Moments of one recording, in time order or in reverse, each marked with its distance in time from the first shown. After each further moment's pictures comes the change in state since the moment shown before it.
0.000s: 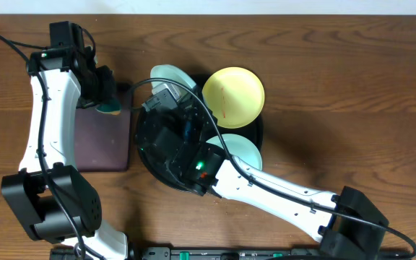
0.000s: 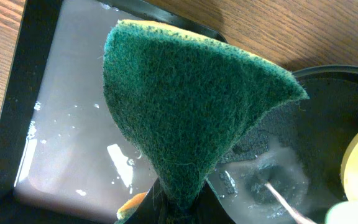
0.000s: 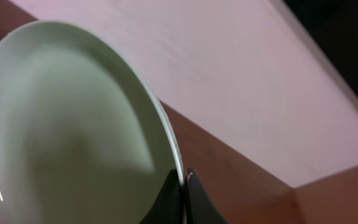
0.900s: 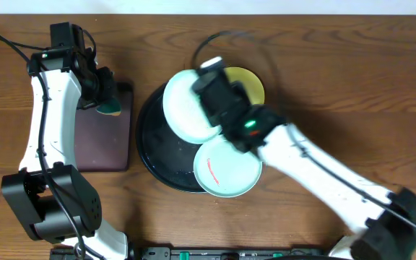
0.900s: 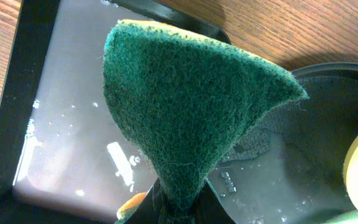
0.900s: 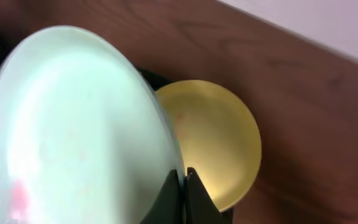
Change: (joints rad) left arm 0.000 0.000 -0.010 0.003 0.000 0.000; right arm -0.325 -0.148 0.000 -0.371 -0.777 0.340
